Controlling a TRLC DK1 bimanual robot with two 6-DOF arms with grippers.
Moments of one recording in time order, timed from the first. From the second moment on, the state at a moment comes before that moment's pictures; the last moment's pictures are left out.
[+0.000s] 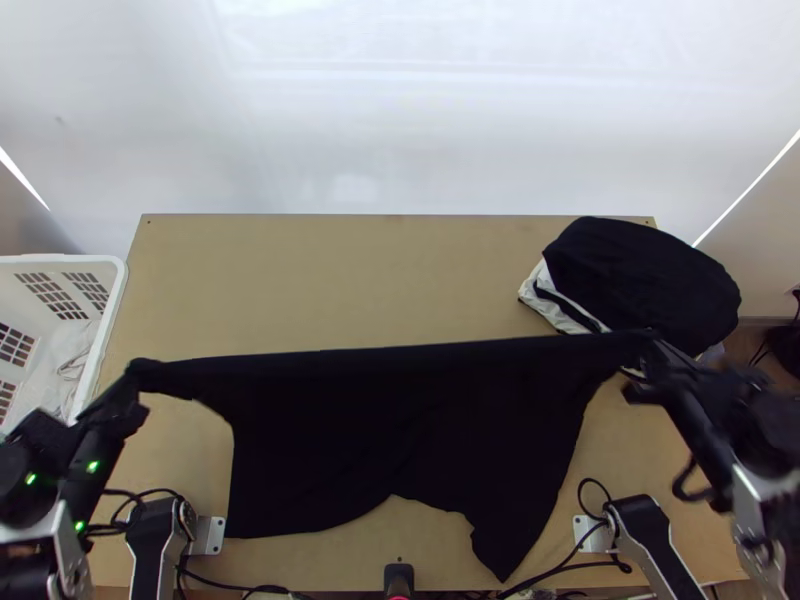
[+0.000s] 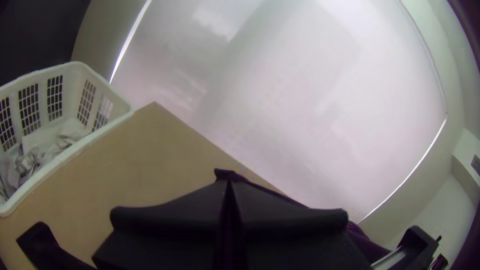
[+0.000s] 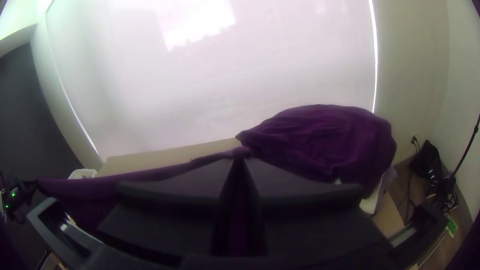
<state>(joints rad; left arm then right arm) 0.27 0.26 0.84 -0.81 0.22 -0.57 0.20 0.48 0.90 -0.68 0.07 0.32</state>
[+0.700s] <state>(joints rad) 0.25 0.93 0.81 -0.36 0.21 -0.47 0.26 1.10 0.92 -0.20 0.04 0.30</state>
